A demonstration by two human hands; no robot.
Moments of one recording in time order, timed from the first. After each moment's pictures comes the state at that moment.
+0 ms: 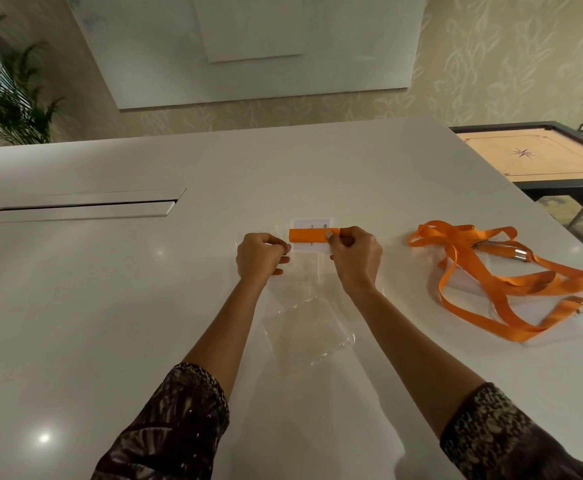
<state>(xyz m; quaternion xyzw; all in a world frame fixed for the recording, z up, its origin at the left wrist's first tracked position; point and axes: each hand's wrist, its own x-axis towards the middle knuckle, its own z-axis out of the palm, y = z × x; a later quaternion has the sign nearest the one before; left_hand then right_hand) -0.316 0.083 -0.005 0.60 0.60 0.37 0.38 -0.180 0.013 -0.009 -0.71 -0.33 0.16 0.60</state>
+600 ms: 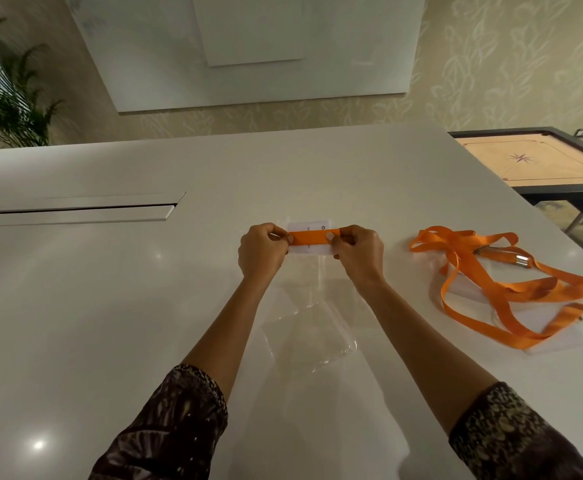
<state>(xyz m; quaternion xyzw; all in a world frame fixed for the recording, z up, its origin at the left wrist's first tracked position) -0.309 0.086 0.010 0.68 0.58 0.36 0.26 -0.161 0.020 -0.005 -0.69 -0.38 0.21 0.59</state>
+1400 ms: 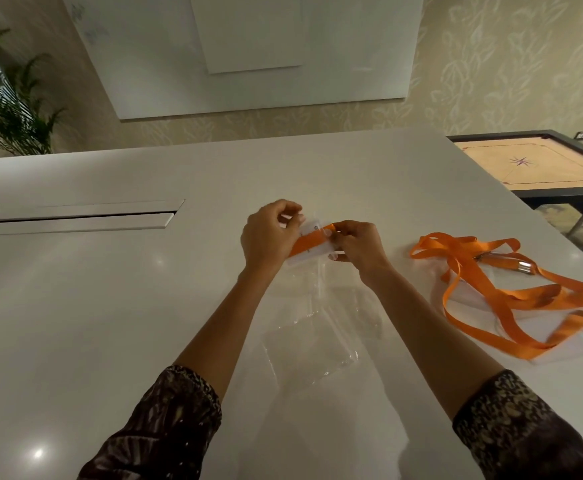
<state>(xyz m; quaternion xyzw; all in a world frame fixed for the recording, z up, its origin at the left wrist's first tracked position) -0.296 0.090 0.041 0.76 0.46 0.43 0.14 -0.144 0.035 0.015 -0.61 -0.37 0.36 0.59</state>
